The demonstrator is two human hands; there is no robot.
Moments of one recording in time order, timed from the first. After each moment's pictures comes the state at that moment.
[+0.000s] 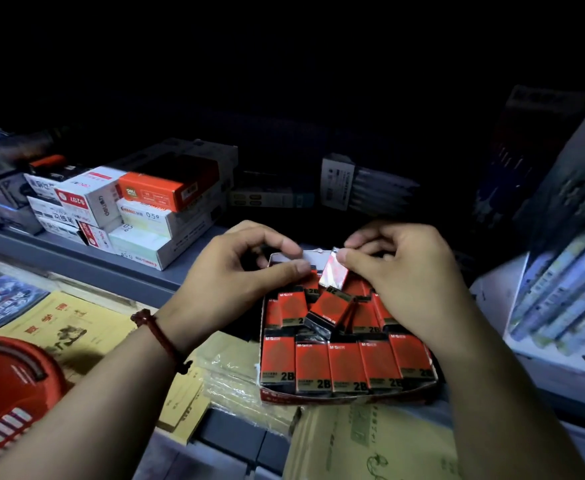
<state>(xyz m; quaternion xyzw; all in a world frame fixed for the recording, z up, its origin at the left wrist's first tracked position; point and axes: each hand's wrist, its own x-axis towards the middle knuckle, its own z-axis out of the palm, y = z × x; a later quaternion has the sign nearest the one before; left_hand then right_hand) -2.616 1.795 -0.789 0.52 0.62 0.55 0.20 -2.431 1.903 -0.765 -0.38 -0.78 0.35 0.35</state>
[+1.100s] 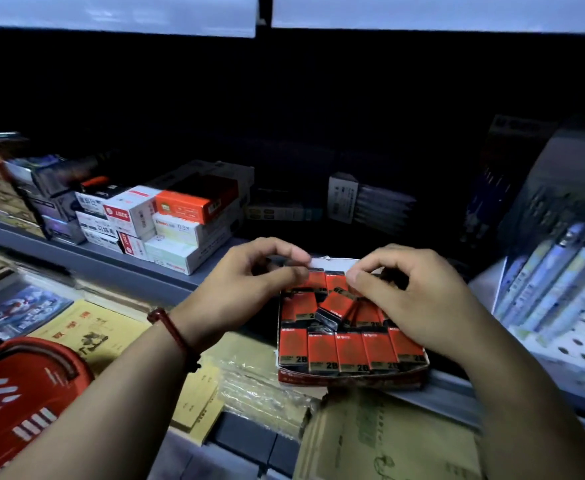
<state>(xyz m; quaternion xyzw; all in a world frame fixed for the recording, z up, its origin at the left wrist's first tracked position) -2.606 1.774 -0.770 0.46 0.61 0.55 0.33 -2.404 1.882 -0.750 -0.32 -0.85 0.33 0.26</state>
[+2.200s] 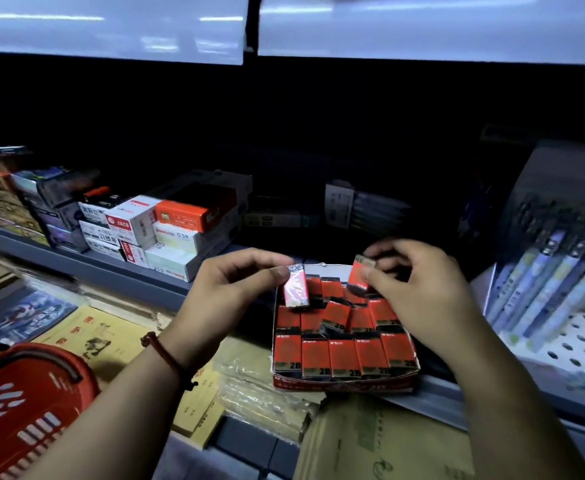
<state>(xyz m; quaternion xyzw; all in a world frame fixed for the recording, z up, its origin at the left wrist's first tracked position) -2.599 1.759 -0.770 0.38 0.60 0.63 0.32 -2.404 1.897 -0.761 -0.38 -0.79 0.34 0.34</state>
